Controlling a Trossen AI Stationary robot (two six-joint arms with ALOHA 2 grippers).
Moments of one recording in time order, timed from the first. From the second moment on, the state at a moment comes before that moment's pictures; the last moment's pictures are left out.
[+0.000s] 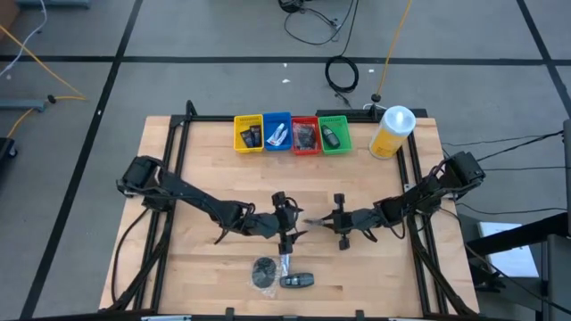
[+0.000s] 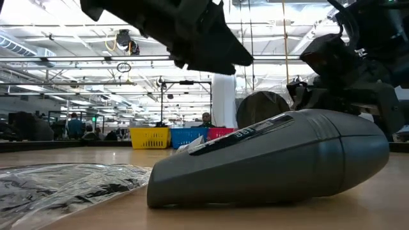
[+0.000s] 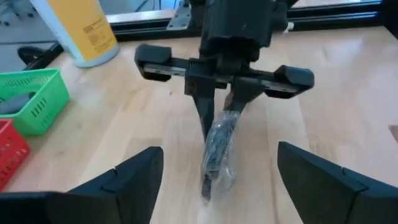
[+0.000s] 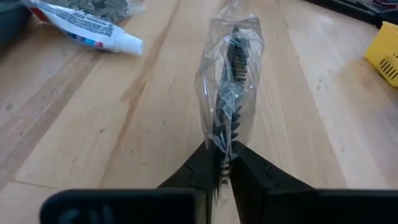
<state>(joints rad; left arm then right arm) -0.32 1.82 1.07 0.28 -0.43 -0.10 0.36 1.62 0.34 0.80 0.34 -0.10</state>
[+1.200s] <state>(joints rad) -0.26 1.93 1.07 0.37 -0.27 0.09 0.35 1.62 0.34 0.89 0.34 -0.24</state>
